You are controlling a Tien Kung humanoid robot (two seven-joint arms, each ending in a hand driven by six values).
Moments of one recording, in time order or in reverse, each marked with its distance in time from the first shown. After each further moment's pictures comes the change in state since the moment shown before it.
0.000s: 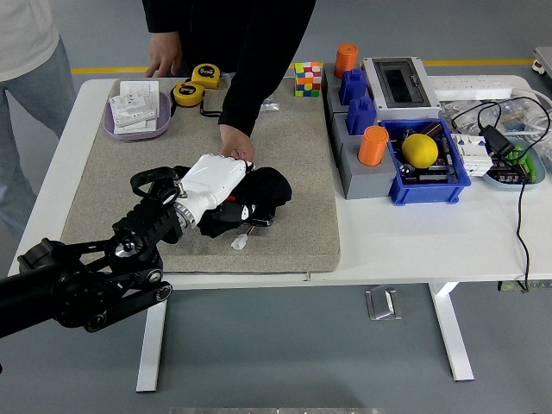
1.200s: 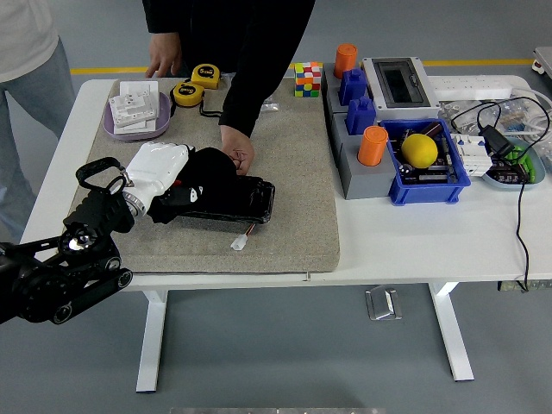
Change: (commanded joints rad) left arm 0.066 0.101 -0.112 0.062 0.021 0.003 -0.004; right arm -0.007 0.007 0.010 0.000 0.005 0.000 0.001
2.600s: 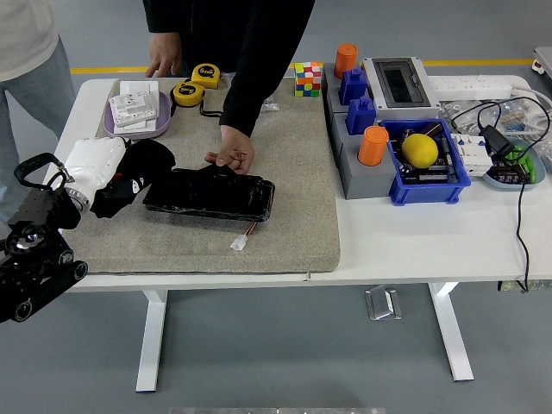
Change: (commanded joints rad) left arm 0.084 0.096 -0.157 0.058 0.028 0.004 -0.009; right arm -0.004 0.006 -0.012 0.000 0.028 0.001 0.006
